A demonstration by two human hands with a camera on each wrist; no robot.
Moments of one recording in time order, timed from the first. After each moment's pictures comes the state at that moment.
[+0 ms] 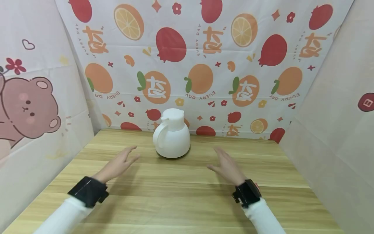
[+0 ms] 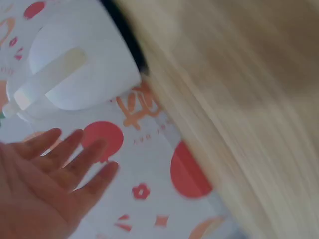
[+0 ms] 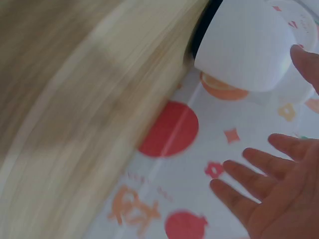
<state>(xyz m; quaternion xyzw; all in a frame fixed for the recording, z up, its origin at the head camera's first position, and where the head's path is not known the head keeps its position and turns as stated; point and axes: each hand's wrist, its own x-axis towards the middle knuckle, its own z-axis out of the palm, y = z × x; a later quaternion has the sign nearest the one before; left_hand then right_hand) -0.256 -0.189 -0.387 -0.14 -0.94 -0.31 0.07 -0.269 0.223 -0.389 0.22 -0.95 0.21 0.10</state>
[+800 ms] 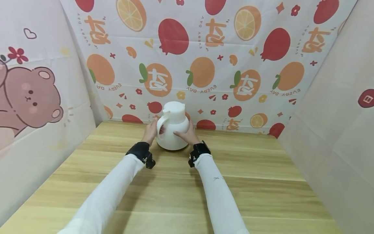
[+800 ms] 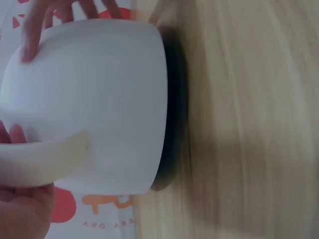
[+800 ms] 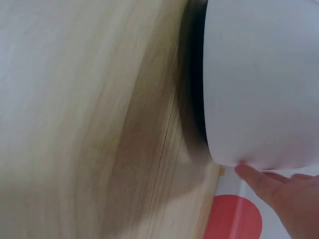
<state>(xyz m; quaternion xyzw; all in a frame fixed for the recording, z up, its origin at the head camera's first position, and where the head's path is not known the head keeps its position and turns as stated) -0.355 -0.100 -0.377 0.03 -0.70 -0.70 0.10 -0.392 0.090 -0.404 0.14 -0.82 0.55 0.02</state>
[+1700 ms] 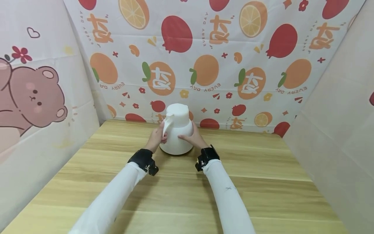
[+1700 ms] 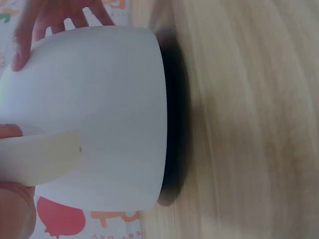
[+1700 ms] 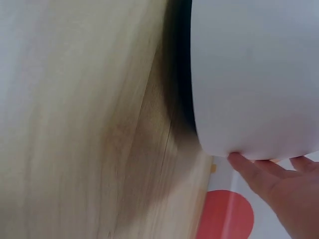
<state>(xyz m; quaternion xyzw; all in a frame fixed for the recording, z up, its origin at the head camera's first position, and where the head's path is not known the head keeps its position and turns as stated) -0.327 -0.092 -0.386 -0.04 -0.72 -0.68 0.06 -0.374 0.097 -0.406 0.15 -0.82 0.55 -0.02</state>
